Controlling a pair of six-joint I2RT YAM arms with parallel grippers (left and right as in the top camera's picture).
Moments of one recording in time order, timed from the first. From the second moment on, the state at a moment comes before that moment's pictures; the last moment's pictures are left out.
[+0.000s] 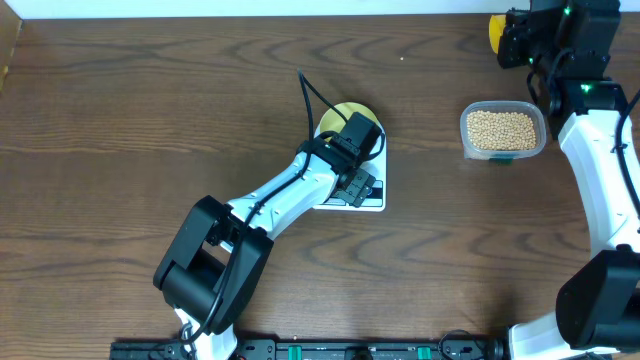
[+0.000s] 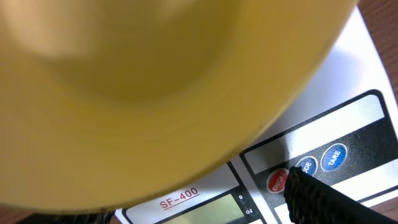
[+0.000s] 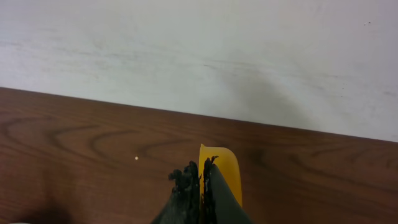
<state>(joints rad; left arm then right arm) -0.64 1.90 1.25 -0.62 -0.11 -0.06 -0.04 1.69 1.46 -0.20 -0.19 -0.10</state>
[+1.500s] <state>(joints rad) -0.64 1.66 1.25 -0.67 -0.11 -0.07 -0.04 1.69 1.46 -0.19 -0.19 -0.10</state>
